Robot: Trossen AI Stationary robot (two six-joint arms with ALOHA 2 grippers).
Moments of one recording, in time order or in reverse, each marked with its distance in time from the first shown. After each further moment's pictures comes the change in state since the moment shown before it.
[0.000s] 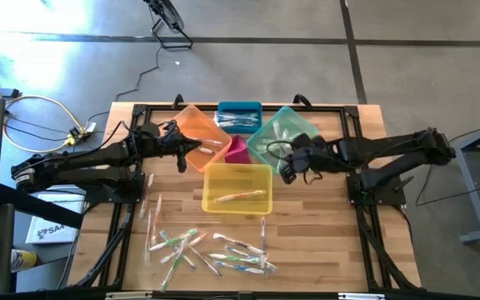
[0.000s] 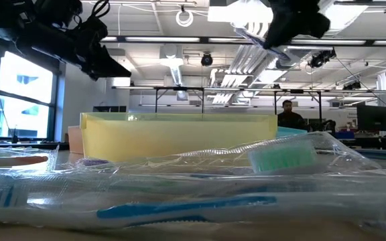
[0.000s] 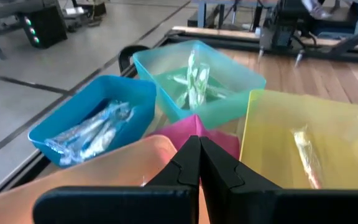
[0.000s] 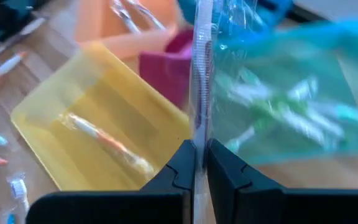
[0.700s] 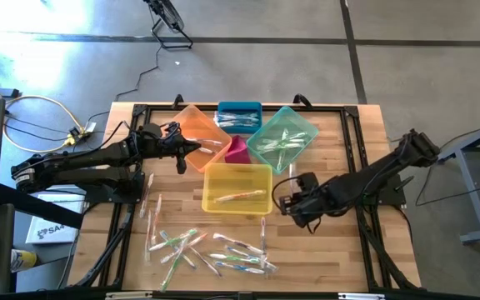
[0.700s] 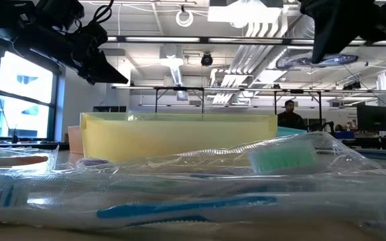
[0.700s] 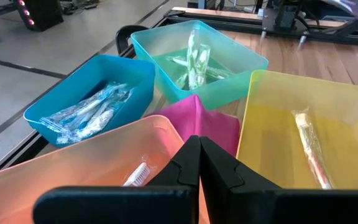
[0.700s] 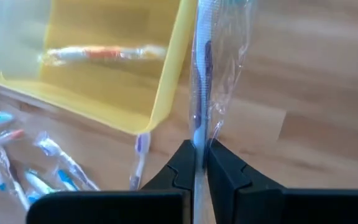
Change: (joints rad) left arm 0.000 0.000 0.000 -0.070 -0.003 0.000; right arm 0.353 0.189 0.000 -0.155 -0.083 0.930
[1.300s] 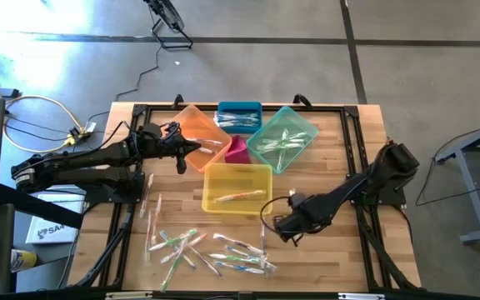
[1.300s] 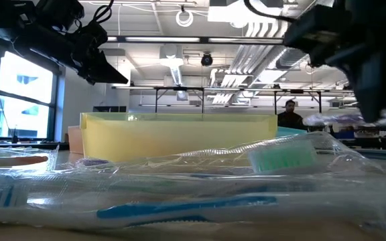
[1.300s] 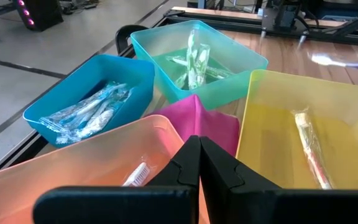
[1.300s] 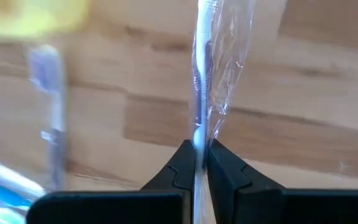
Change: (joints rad) left arm 0.000 0.000 0.000 -0.001 0.001 0.000; right arm 0.025 0.253 -0.002 0.086 -0.336 0.122
